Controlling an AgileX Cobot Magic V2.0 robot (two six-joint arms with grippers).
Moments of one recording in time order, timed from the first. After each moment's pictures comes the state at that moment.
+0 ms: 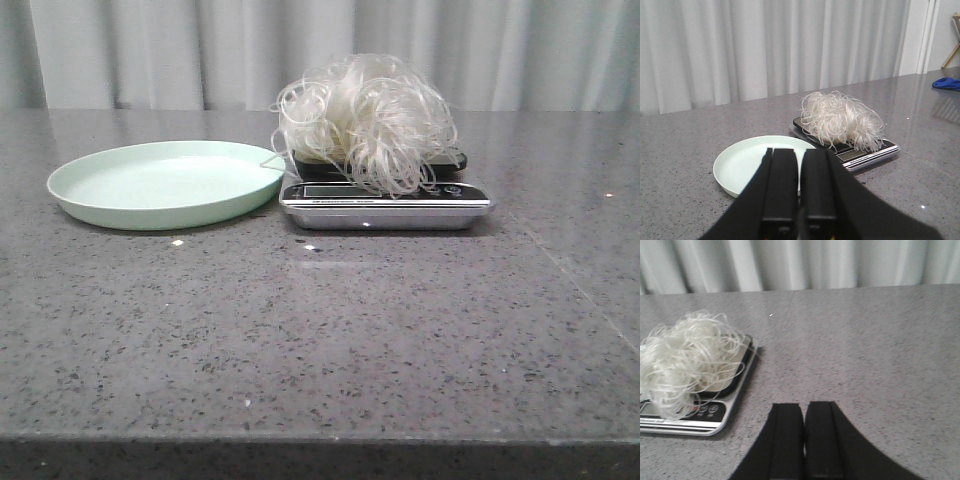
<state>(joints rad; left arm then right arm) -0.56 0.06 -0.36 -0.02 0.37 0.01 0.10 0.44 -0.51 0.12 0.40 0.05</state>
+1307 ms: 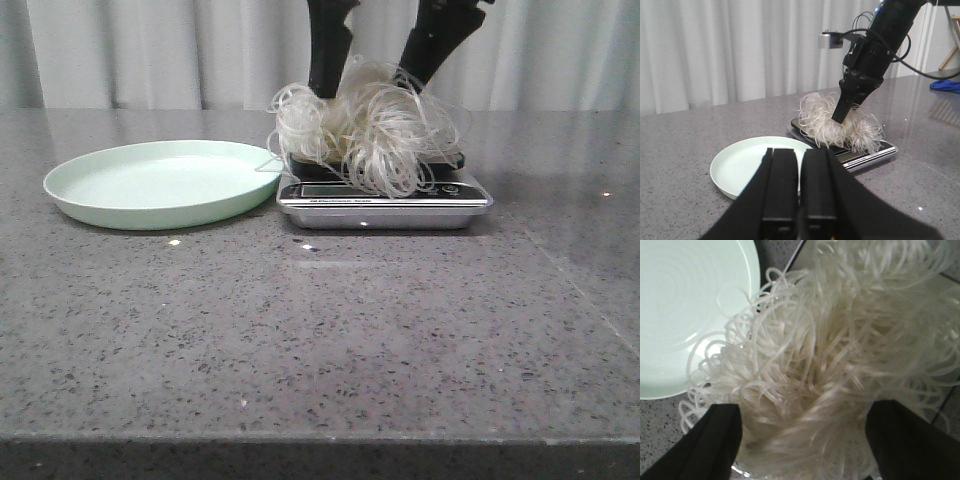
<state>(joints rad) -0.56 0.06 -0.36 -0.03 0.36 0.01 0.50 1.90 -1.85 0.09 1.19 0.06</state>
